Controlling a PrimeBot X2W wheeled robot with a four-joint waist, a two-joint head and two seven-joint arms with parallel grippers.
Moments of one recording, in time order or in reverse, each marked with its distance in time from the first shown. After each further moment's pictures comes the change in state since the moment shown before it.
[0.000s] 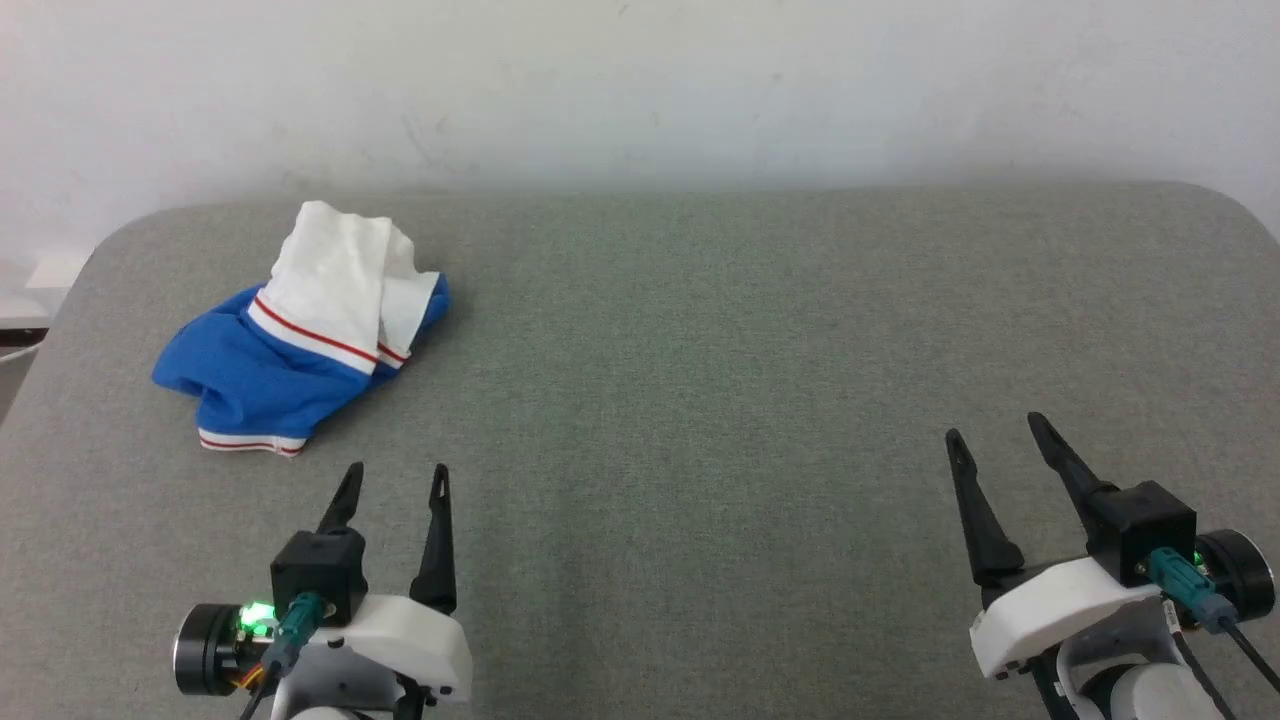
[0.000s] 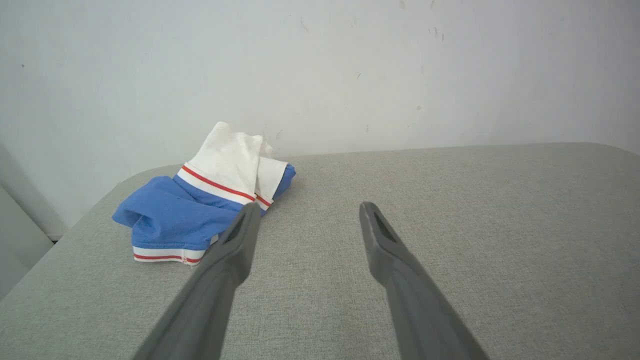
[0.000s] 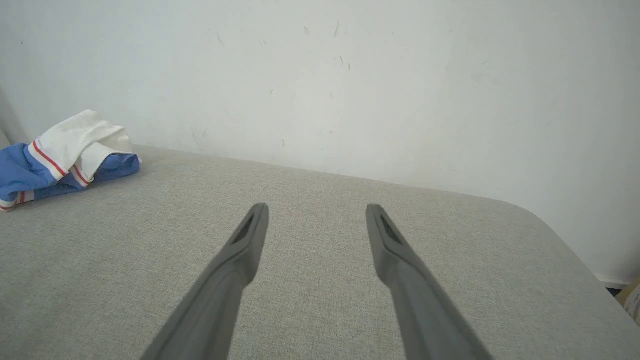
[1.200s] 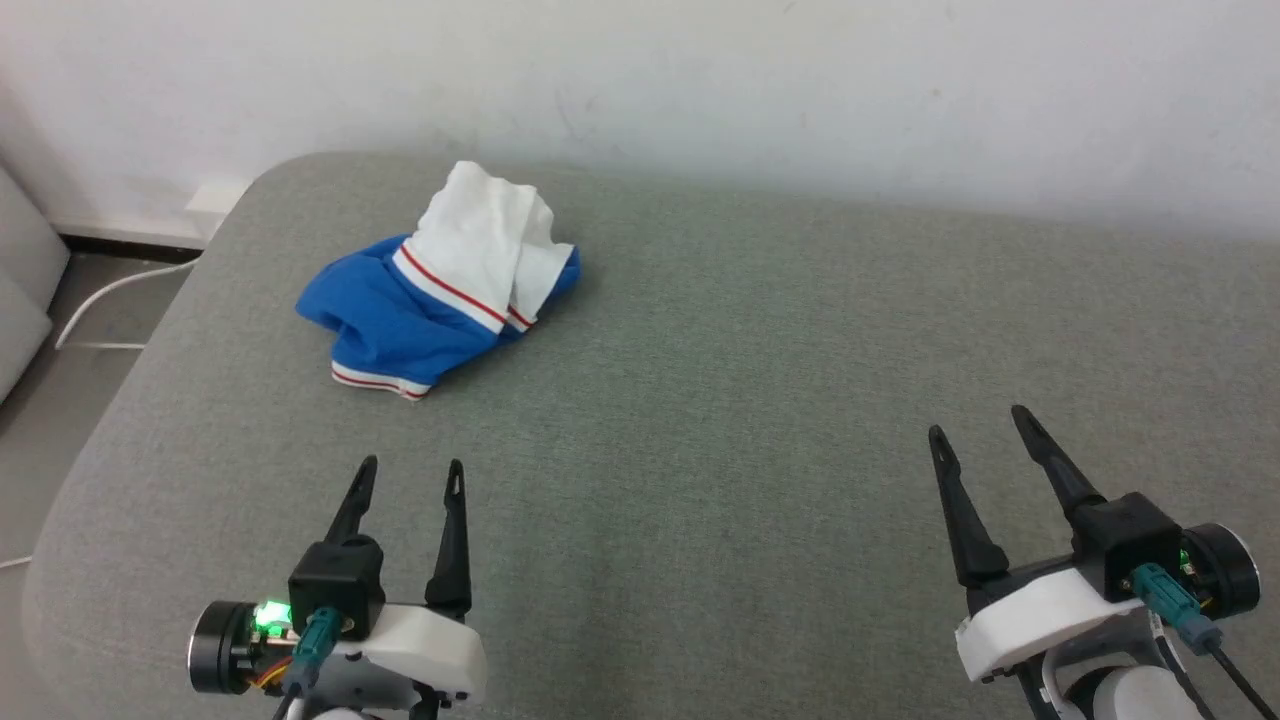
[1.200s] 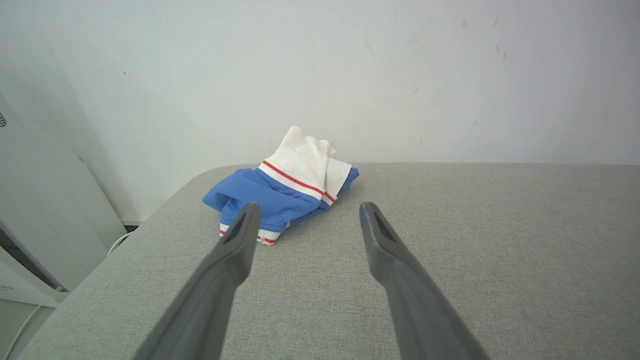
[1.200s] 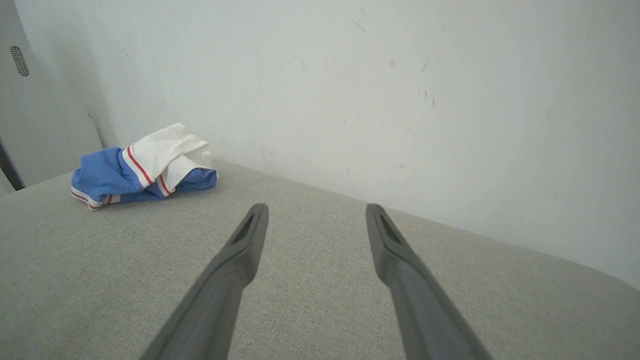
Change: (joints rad) left arm 0.000 0.016 -0.051 0.007 0.000 0.035 -0.075; right arm 0.001 0.000 0.030 0.001 -0.028 0.000 -0.073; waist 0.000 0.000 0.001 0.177
